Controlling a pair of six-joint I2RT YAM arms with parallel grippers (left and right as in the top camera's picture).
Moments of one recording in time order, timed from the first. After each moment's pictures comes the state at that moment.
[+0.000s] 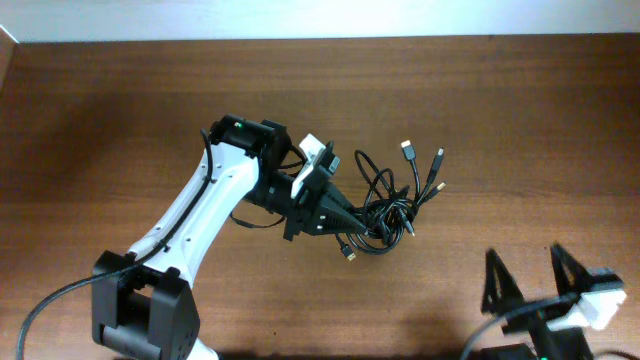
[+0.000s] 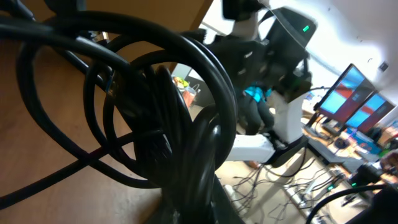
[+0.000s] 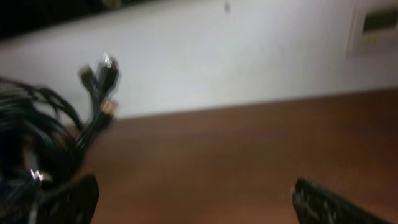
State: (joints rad) left arm -0.37 1.73 1.43 -1.63 1.53 1.48; right arm 0.11 0.05 0.74 -0.78 -0.04 0.22
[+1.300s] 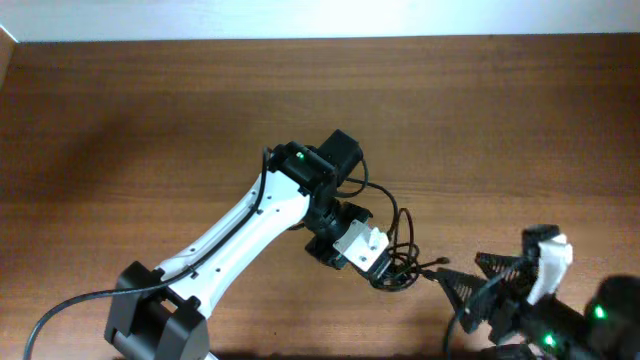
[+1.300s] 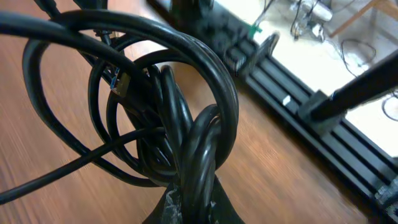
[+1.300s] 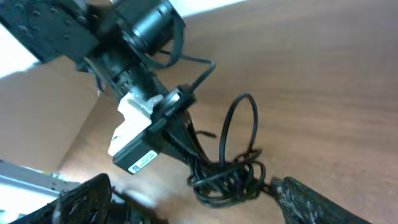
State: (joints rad) left arm -0.66 1.71 1.43 -1.29 0.74 1.63; right arm 0.11 0.52 1.07 -1.12 -0.57 0.32
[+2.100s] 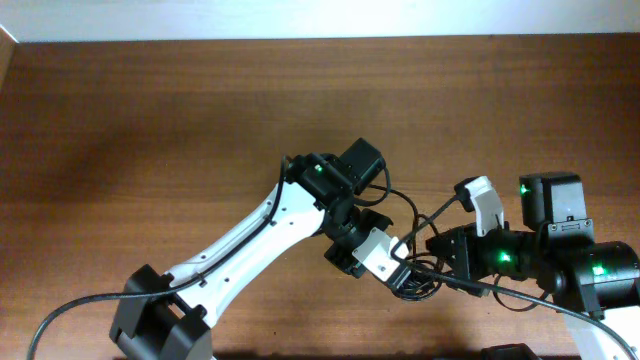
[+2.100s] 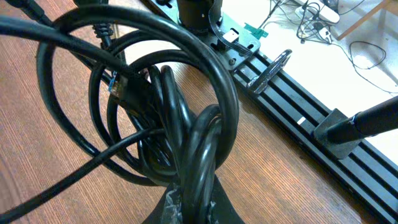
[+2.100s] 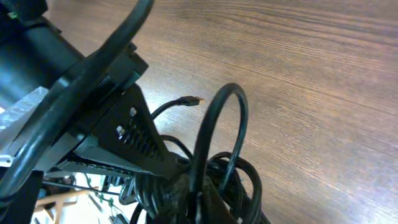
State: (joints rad) left arm -0.75 1.71 1.43 -1.19 0.76 1.54; right arm 0.11 0.97 1.07 -1.20 -0.62 0.01
